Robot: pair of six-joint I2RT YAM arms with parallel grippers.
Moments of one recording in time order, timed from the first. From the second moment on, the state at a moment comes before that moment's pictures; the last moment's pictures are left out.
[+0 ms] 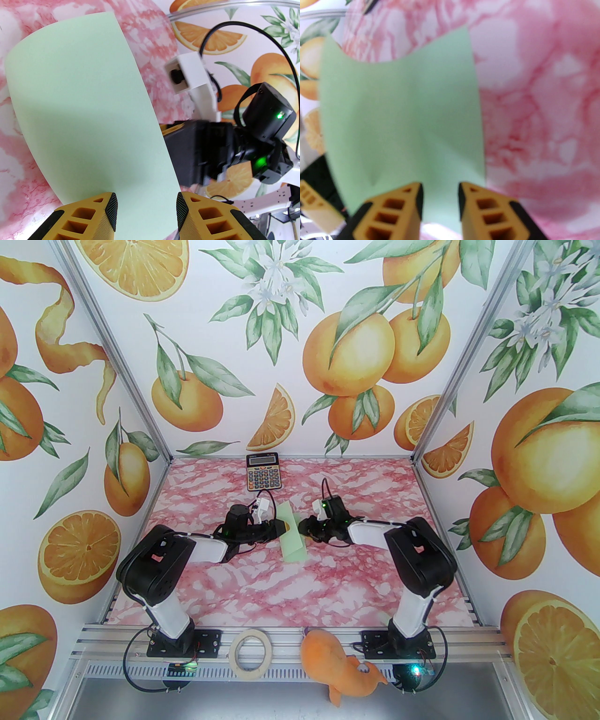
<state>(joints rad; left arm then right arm) -0.47 1.75 0.66 0.63 0.67 -0.89 0.43 1.81 0.92 0.03 -0.54 0.80</state>
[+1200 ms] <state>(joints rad) -0.49 1.76 0.67 0.59 0.68 -0.86 0.42 1.85 1.05 -0.10 -0.67 0.68</state>
